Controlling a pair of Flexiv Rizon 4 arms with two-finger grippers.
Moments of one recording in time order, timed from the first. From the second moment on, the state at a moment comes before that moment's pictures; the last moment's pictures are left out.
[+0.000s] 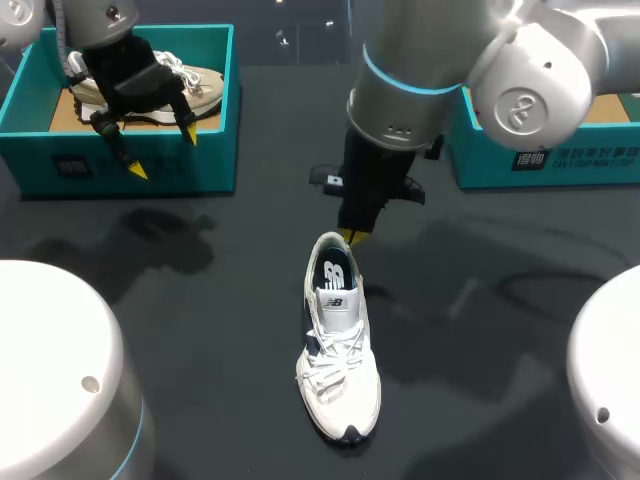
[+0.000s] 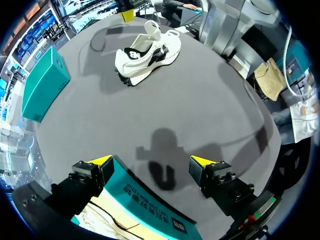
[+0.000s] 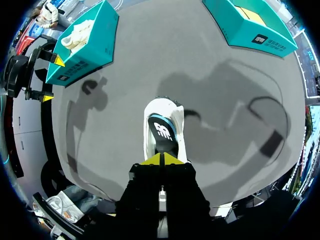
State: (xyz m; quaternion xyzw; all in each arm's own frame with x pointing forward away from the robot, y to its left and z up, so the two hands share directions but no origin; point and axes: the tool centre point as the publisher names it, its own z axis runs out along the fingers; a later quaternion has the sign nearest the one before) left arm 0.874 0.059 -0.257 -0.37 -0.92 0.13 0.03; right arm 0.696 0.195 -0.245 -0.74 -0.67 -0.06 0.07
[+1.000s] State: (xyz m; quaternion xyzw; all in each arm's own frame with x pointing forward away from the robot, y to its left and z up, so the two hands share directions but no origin) left arm 0.898 0.093 -0.249 -0.38 -0.92 0.12 0.03; right arm 0.692 0.212 -0.291 -0.72 -0.69 0.03 -0.07
